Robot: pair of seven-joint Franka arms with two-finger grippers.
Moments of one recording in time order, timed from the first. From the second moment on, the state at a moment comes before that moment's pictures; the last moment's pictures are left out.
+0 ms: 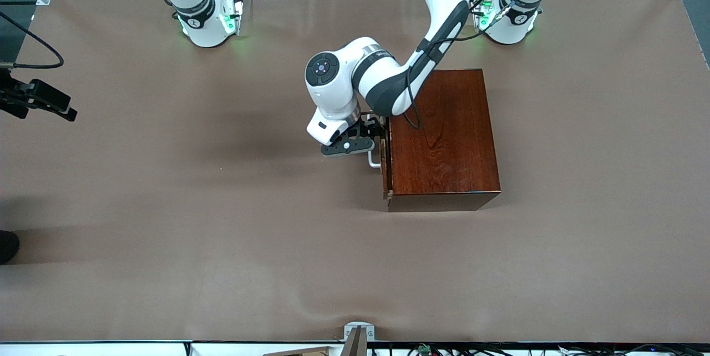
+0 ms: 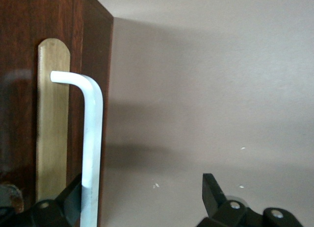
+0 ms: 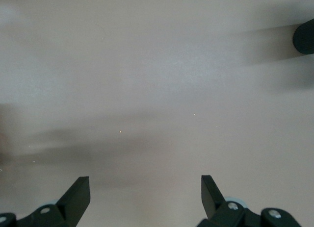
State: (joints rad) left arm -0.83 0.76 -0.08 -1.28 0.18 1.97 -1.07; right arm -0.03 0.04 -0.03 -1.50 0.02 1.55 0.03
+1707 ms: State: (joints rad) left arm -0.89 0.78 -0.07 -1.28 0.18 2.17 -1.13; right arm -0.03 0.04 -0.03 -1.50 0.02 1.55 0.03
